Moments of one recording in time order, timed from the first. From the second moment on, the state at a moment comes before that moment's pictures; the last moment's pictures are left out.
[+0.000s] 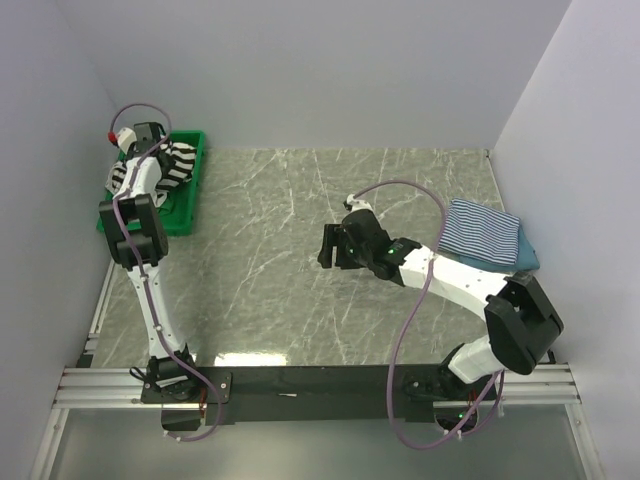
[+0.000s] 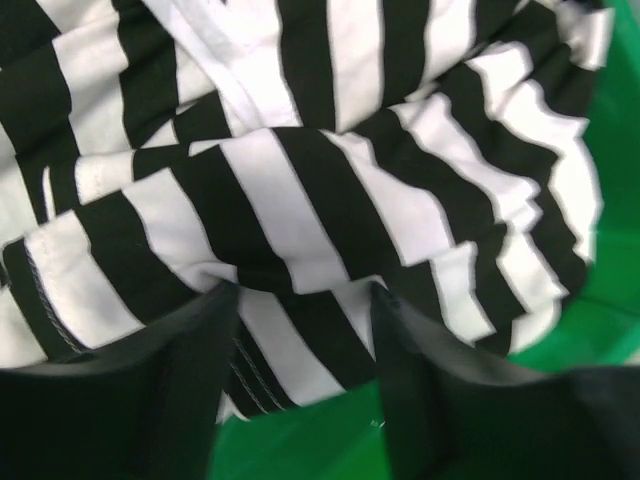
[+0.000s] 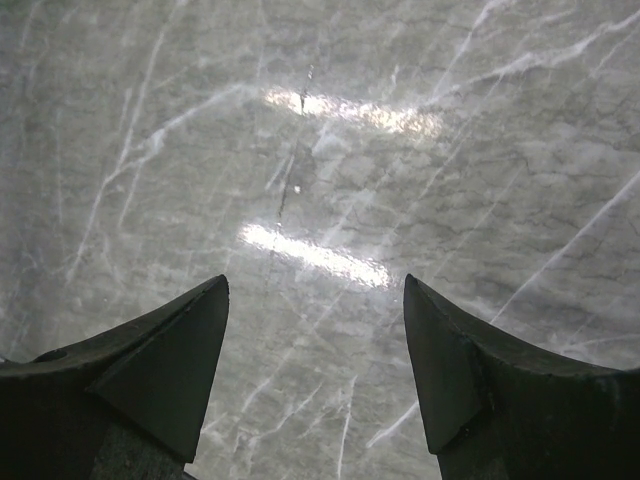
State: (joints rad) left arm 0.22 2.38 2.07 -0.45 -0.36 -0.70; right arm 0.73 1.46 0.93 -0.20 0.08 0.61
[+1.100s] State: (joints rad) left arm 0.07 1.70 1.97 -0.29 -0.32 -0.59; right arm 0.74 1.53 0.97 -0.20 0.12 0.59
